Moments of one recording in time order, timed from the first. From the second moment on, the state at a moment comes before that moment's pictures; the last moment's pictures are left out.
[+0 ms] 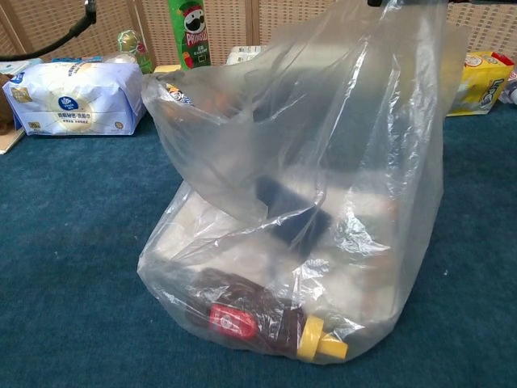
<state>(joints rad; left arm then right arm) -0.86 -1.39 -0.36 -1.64 1.58 1.19 0.11 0.11 -1.40 1.18 -1.97 -0.83 -0.03 0.45</state>
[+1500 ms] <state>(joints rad) -0.76 -1.14 -0.15 -1.81 1.58 1.04 -0.01 0.12 -1.37 1.17 -1.94 -0.81 -0.02 0.47</state>
